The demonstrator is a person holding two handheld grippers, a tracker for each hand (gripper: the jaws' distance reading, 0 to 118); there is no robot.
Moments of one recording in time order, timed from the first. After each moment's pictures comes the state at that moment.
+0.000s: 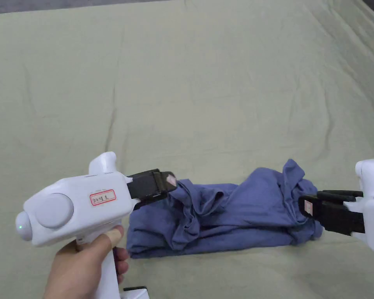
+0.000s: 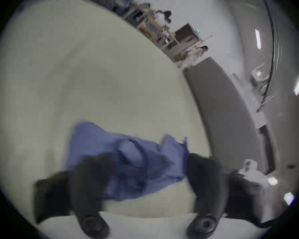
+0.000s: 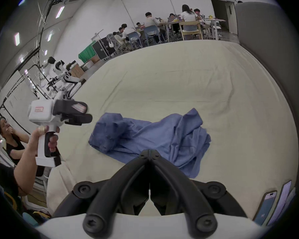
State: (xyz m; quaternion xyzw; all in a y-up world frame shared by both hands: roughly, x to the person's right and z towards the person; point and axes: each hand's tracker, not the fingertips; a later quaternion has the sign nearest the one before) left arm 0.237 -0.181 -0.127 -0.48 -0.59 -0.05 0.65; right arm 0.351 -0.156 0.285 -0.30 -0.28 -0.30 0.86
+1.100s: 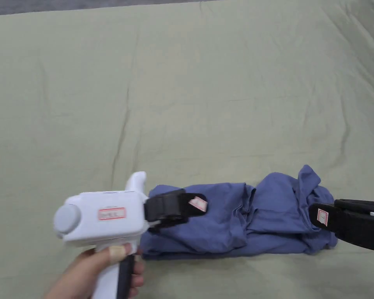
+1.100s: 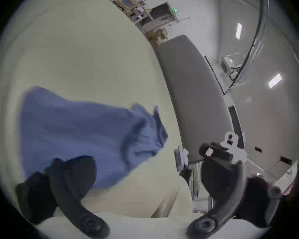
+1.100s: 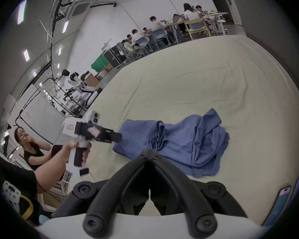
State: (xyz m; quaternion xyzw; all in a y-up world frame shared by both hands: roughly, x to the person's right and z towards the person) left arm 0.243 -0.253 -0.166 -0.58 -0.69 0.05 0.43; right arm 0.347 -0.150 0.288 -0.26 -0.23 -0.35 0.87
